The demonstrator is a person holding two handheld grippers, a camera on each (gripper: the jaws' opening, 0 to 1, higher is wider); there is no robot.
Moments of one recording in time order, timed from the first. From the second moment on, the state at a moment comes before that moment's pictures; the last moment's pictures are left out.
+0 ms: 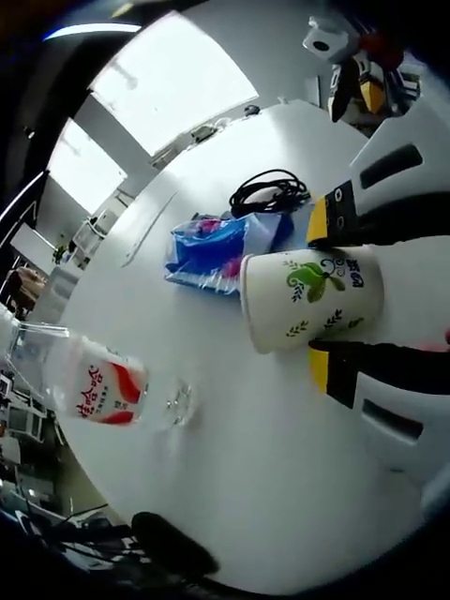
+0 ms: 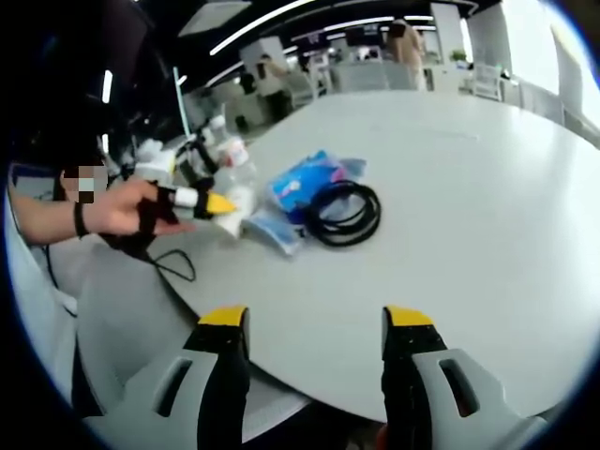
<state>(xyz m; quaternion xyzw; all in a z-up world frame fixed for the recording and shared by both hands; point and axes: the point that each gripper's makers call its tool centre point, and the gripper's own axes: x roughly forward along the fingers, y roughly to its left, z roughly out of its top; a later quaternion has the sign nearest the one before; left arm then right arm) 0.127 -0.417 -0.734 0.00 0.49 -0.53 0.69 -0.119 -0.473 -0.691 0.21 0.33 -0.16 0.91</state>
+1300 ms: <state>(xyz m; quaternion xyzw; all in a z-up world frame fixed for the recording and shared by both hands) 0.097 -0.383 -0.724 0.14 0.41 -0.63 0.65 -0.095 -0.464 -0.692 0.21 0.33 -0.12 0.91</state>
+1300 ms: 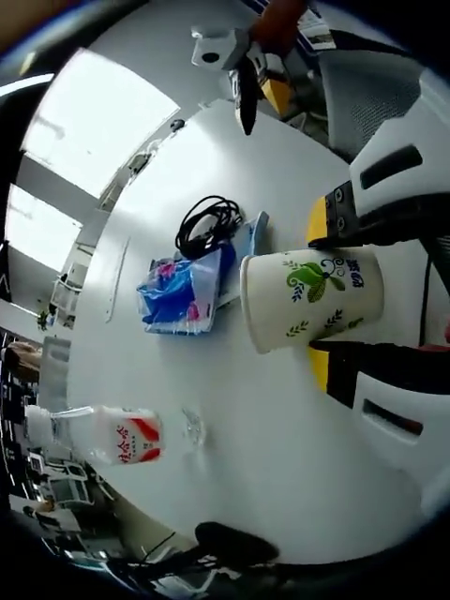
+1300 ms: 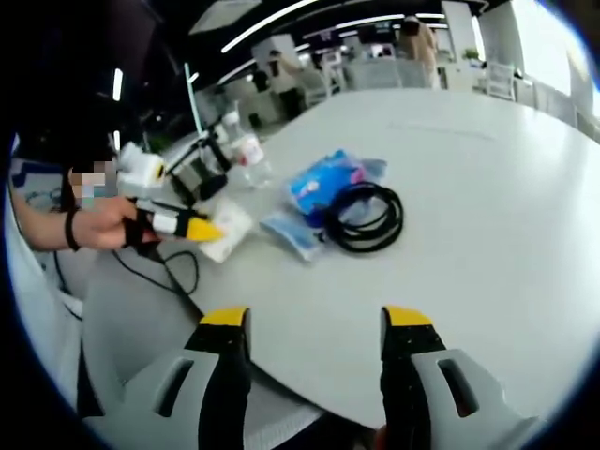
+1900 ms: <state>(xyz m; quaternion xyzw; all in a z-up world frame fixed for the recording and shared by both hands) 0.056 -0.386 -0.716 0.24 0.33 -0.70 0.59 -0.052 -0.441 -0.677 0.22 0.31 -0.05 0.92</state>
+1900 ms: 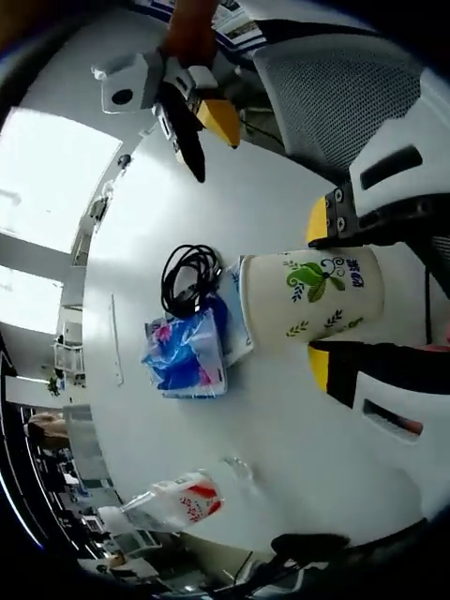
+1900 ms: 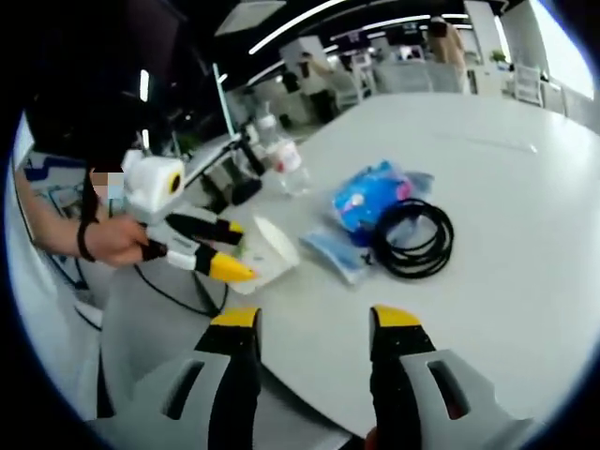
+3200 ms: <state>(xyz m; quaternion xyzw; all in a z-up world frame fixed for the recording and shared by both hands) -0.013 -0.384 -0.701 0.37 0.15 -0.79 0.46 -0.002 -0.390 -0.663 0.30 0.27 0.06 0.91</state>
